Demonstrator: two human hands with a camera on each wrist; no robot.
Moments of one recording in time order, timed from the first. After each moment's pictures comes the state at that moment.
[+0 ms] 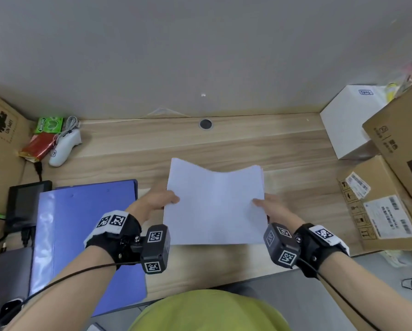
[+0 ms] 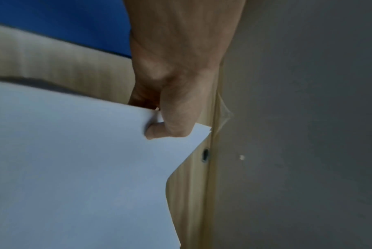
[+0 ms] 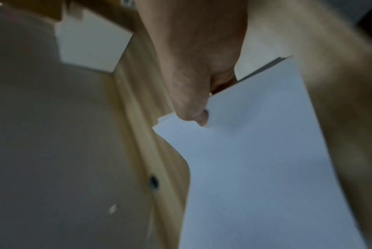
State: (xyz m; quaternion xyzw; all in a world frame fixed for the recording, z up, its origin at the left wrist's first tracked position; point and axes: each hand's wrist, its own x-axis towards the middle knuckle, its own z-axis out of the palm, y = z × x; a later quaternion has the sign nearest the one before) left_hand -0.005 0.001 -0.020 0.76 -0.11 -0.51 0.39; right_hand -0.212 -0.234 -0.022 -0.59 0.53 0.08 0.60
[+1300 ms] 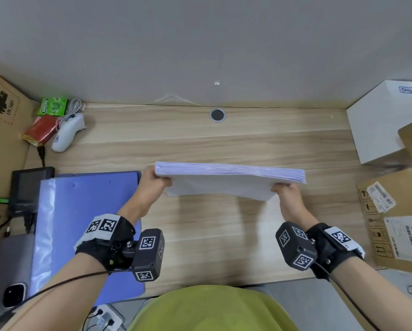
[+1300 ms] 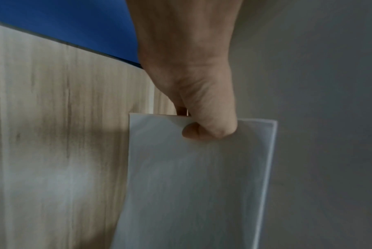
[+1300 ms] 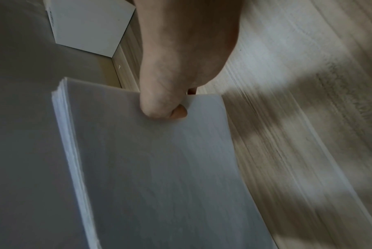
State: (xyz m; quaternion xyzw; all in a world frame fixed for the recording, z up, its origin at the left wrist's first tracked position) left_hand -0.002 -0.005 0.003 0.77 -0.05 -0.32 0.54; right_hand -0.184 -0.266 -0.041 -0.59 0.50 -0.10 0.63
